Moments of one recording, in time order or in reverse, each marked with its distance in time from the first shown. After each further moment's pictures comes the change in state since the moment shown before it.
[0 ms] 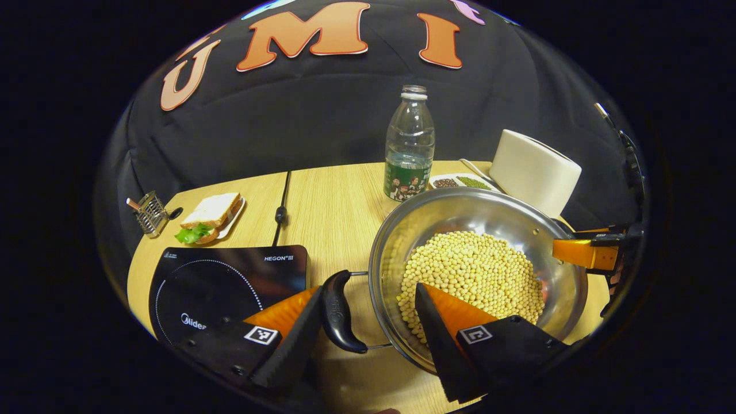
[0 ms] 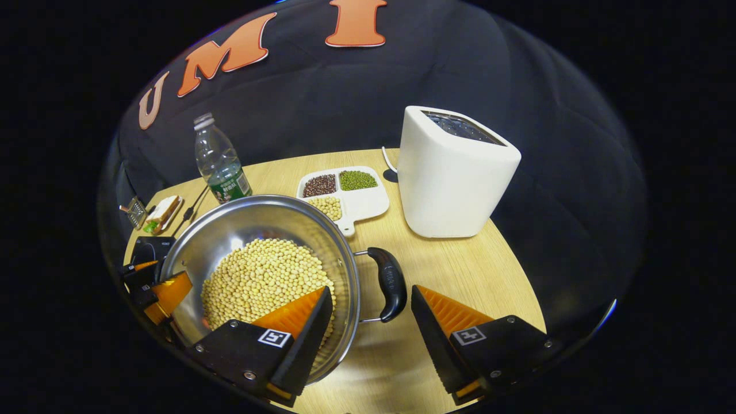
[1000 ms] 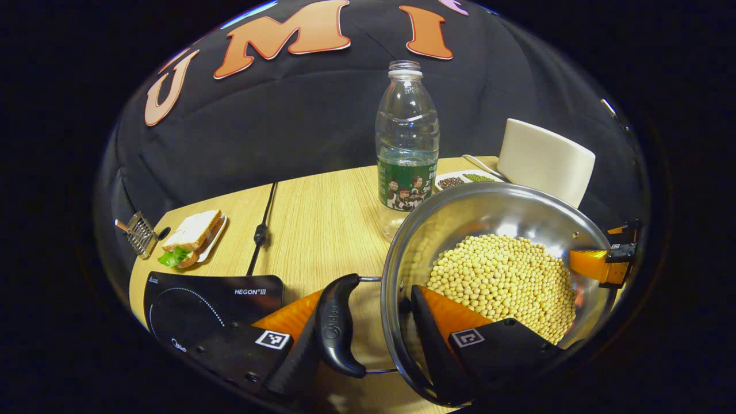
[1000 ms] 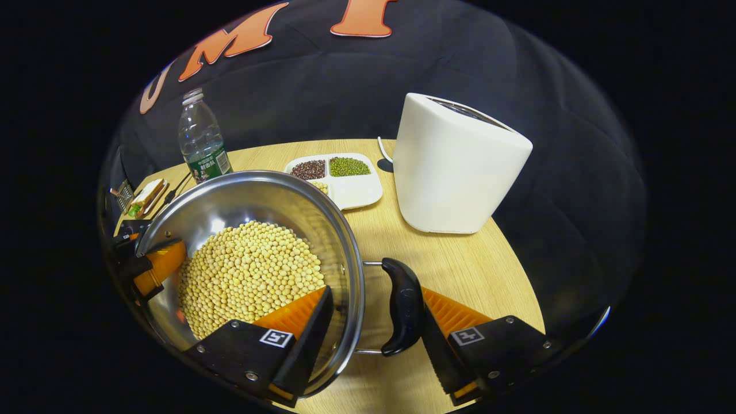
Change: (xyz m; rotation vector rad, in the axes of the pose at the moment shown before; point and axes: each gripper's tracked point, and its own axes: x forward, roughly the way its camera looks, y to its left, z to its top) left arm 0.058 -0.003 0.014 0.078 -0.040 0.002; right arm 0.017 -0.006 -0.012 -0.045 0.006 -0.051
